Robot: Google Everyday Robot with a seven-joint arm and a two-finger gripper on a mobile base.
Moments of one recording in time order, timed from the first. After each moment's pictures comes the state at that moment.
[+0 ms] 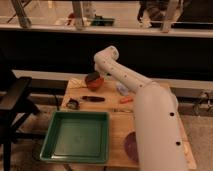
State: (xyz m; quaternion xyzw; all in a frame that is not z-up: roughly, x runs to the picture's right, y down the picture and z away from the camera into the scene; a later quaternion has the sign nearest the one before) arm -0.032 -0.122 0.955 -0.06 -0.11 -0.28 0.95
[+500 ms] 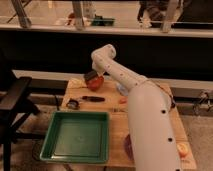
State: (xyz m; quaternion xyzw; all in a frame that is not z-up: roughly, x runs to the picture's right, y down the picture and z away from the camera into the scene) arm -0.050 -0.131 0.964 -0.06 -0.12 -0.29 0.95
